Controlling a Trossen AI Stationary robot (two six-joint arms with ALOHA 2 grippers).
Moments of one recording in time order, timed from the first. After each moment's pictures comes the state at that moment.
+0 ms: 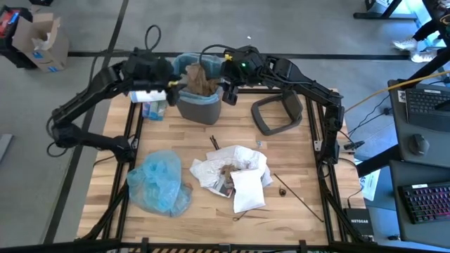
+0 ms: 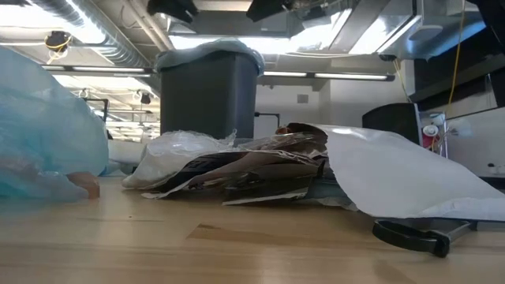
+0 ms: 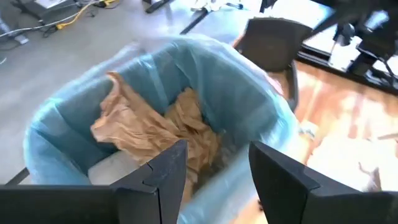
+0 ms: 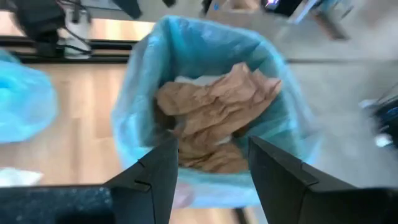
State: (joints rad) left arm 0.55 1.17 1.52 -0.90 -0.05 0.02; right arm -0.31 1.91 2.28 -0.99 0.11 -0.23
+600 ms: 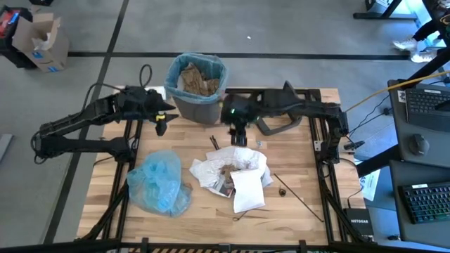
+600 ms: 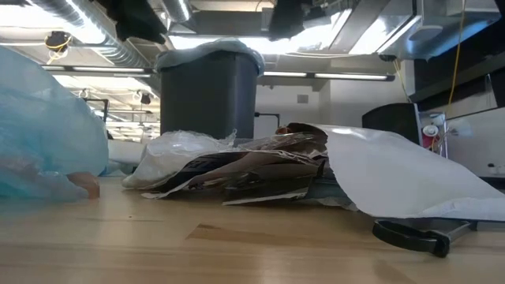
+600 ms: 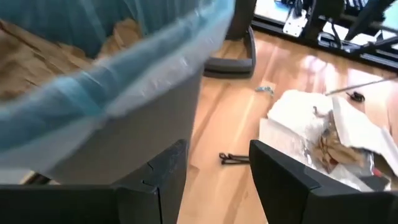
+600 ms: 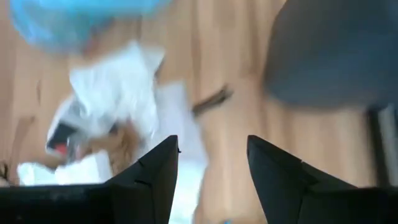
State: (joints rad) left arm 0.36 0.80 0.96 -0.69 -0.05 -0.07; right arm -0.07 1.87 2.01 -1.22 0.01 -0.04
